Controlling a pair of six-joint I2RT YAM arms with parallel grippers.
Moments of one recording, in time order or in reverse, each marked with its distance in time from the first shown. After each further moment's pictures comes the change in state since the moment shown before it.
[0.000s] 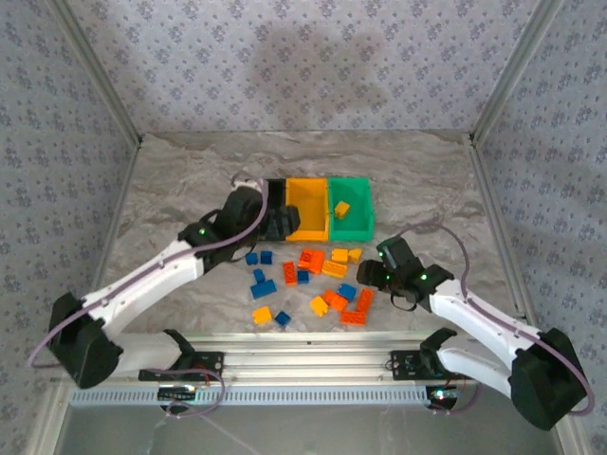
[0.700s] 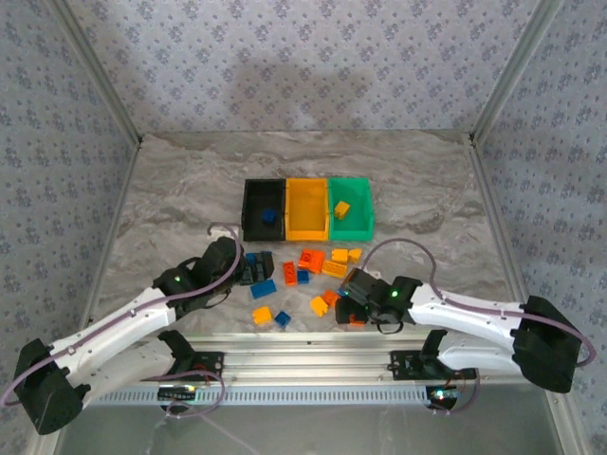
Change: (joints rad) left arm -0.049 -0.317 -0.352 -0.090 -0.062 -0.087; right arm 0.426 0.147 0.060 -0.180 0.067 0.166
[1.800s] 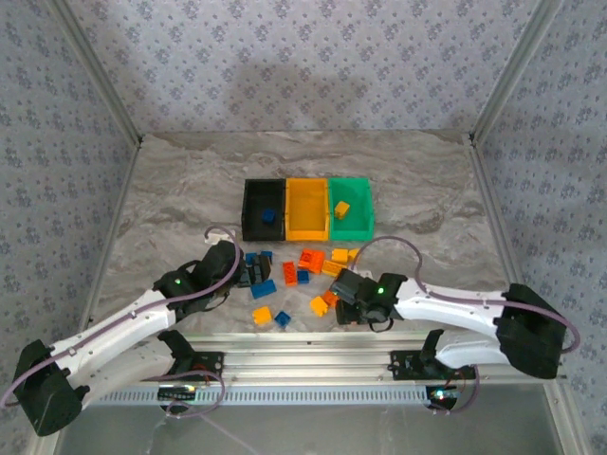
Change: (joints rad) left arm 0.000 -0.012 -0.034 -0.005 -0.047 -0.014; right arm 0.037 0.085 0.065 -0.021 0.004 -0.011
